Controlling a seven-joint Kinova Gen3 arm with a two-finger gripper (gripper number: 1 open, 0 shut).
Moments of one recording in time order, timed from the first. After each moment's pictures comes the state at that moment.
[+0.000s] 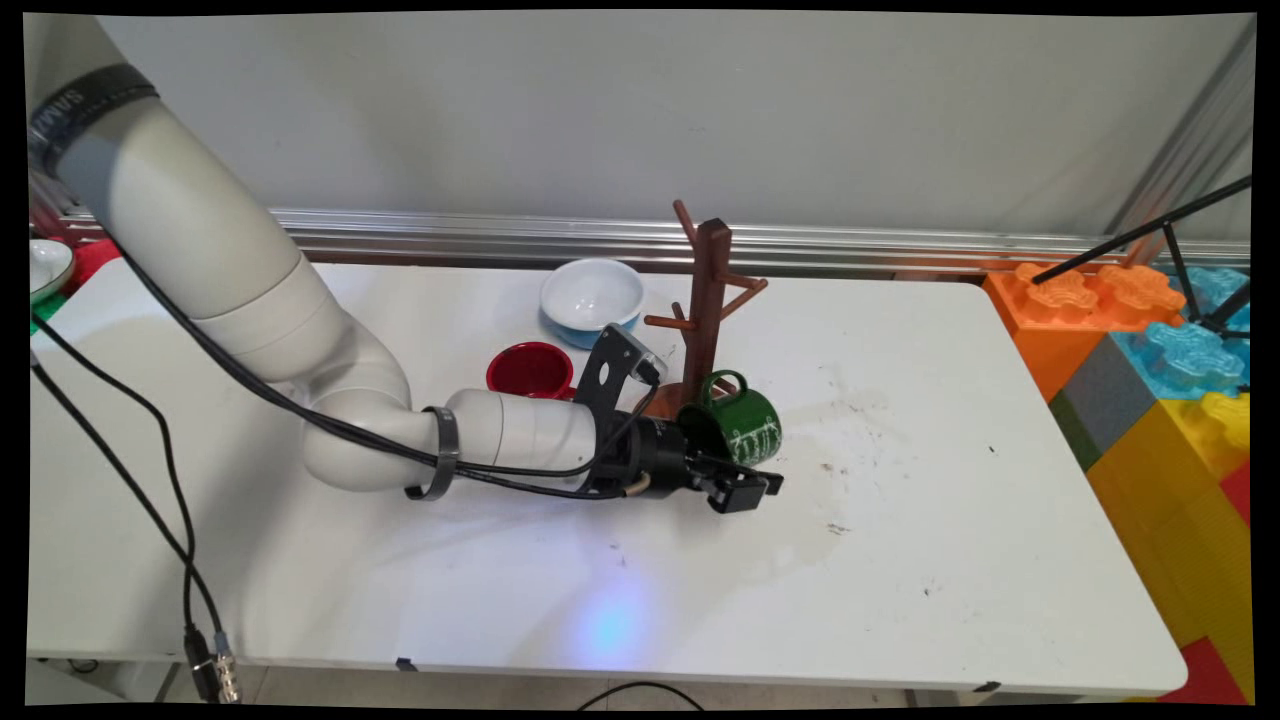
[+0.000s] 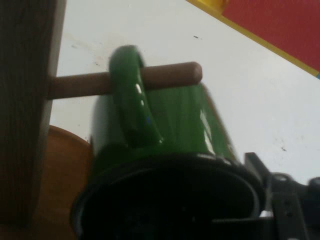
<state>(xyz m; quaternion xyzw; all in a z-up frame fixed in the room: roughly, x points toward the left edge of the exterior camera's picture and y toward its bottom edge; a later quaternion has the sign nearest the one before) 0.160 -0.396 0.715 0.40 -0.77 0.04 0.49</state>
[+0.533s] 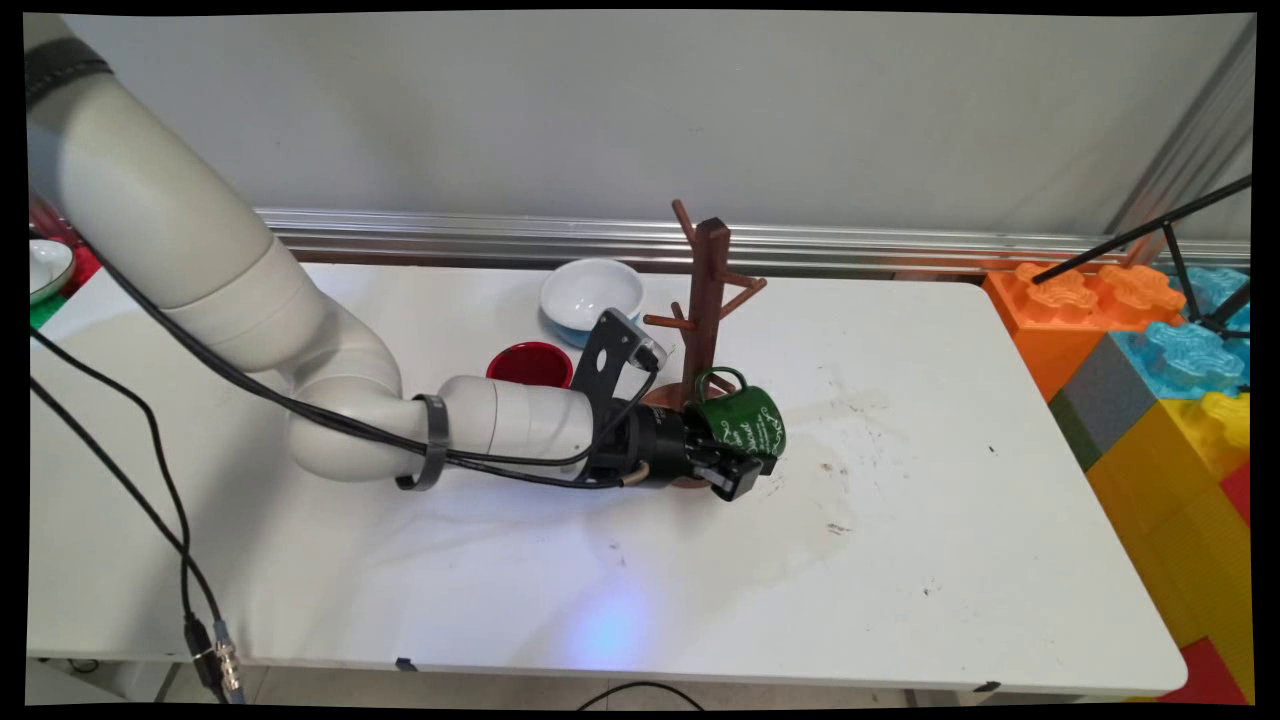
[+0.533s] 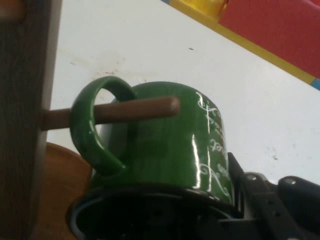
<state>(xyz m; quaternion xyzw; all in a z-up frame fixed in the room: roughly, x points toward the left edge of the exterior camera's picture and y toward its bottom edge) 0.161 -0.394 0.733 0.39 -0.77 0.05 0.50</state>
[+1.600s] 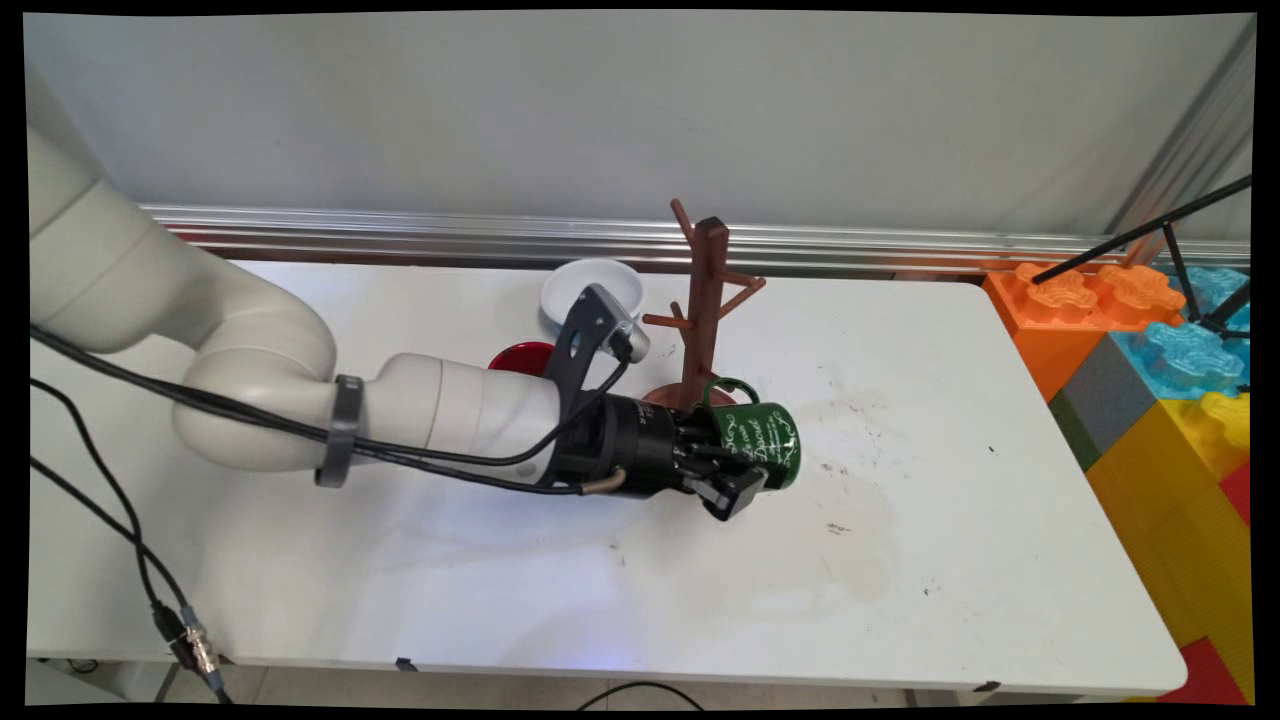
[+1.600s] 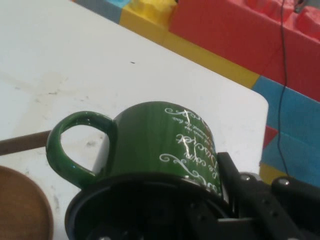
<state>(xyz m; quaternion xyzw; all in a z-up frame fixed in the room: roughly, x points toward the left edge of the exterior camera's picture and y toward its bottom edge) 0.164 -0.354 0.794 0.35 -0.79 0.03 0.51</state>
